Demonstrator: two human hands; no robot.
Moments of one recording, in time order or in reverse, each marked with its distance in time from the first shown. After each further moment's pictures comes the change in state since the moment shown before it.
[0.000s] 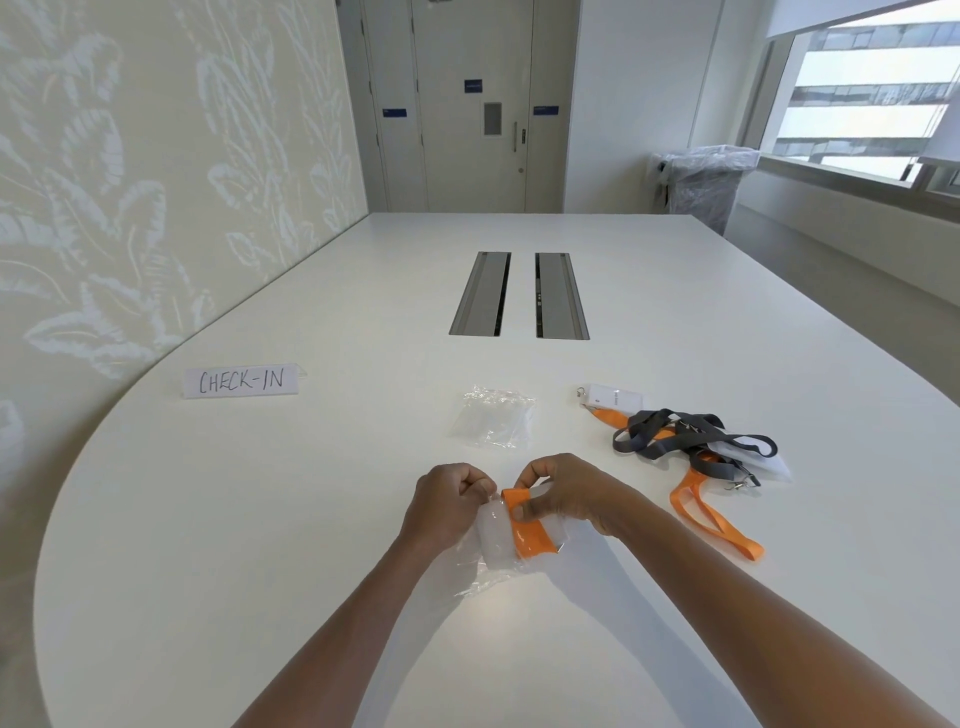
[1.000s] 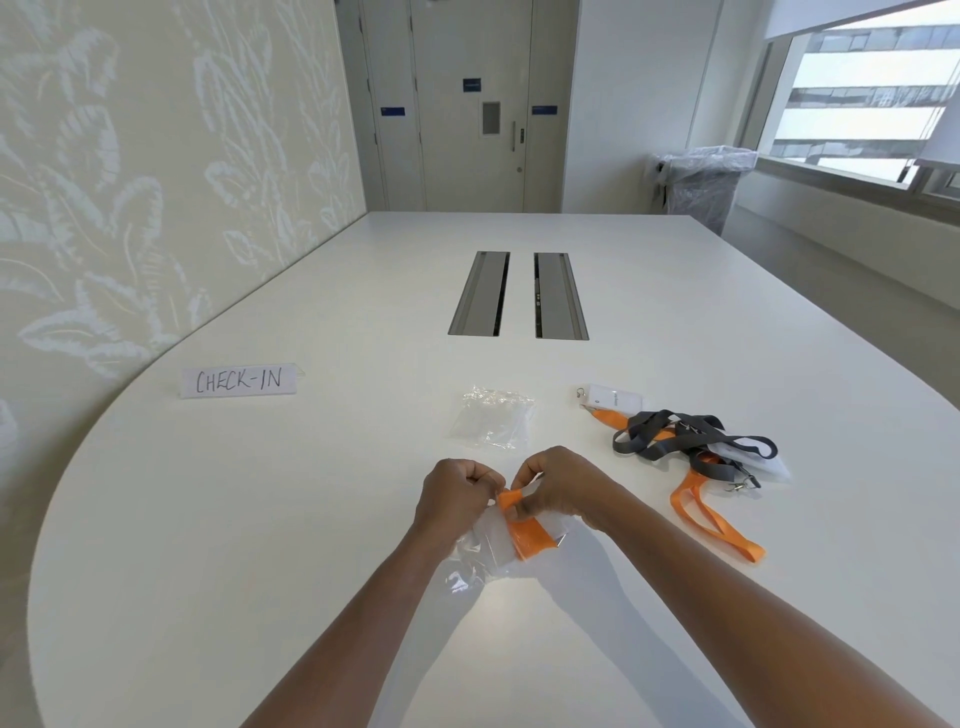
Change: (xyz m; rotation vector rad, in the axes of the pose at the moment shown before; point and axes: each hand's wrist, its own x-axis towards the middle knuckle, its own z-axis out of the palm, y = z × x) left_hand 0.008 0.013 0.009 -0.264 -0.013 -0.174; right_hand 0.003 -0.014 0.004 -0.196 0.093 -0.003
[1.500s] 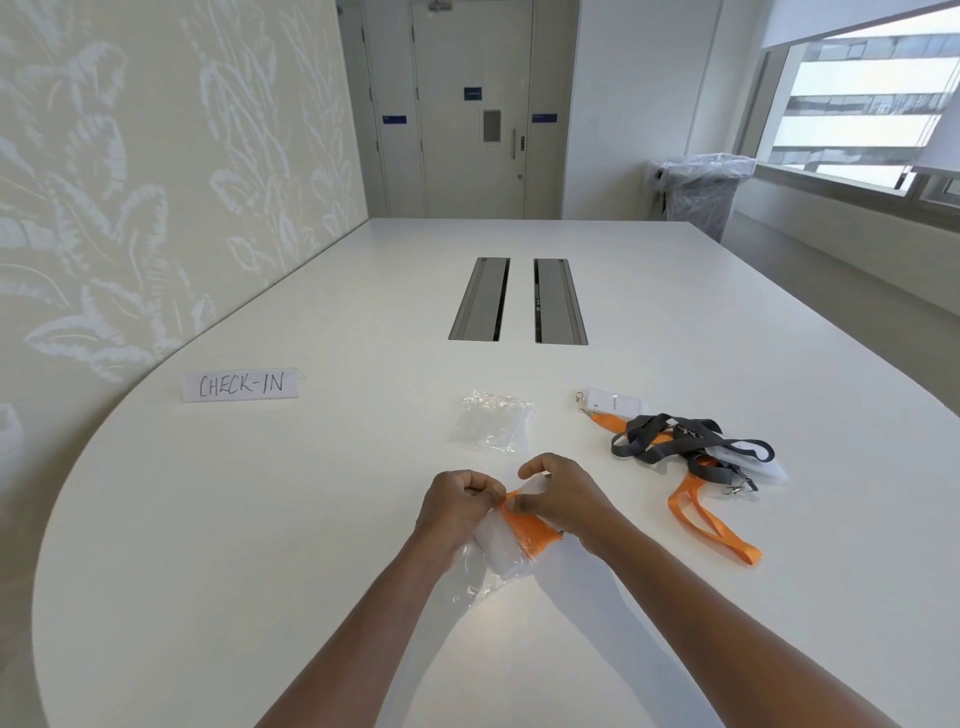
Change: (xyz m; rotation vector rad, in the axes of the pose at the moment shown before) left_hand -0.005 -0.009 0.005 -0.139 -0.002 -0.058; right_hand -0.011 0.011 0.017 0.212 0.160 0.036
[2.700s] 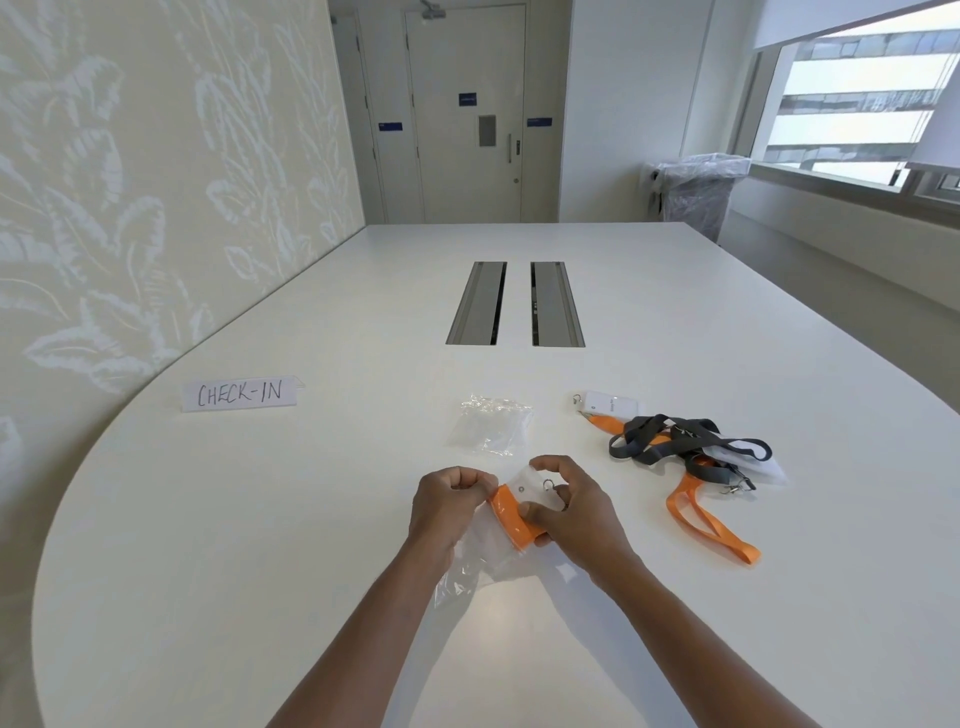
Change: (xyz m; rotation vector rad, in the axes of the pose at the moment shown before) left_hand 0.002 0.002 -0.003 -0.094 0.096 0.008; right_hand -0.029 0.018 0.003 0.255 0.125 -0.161
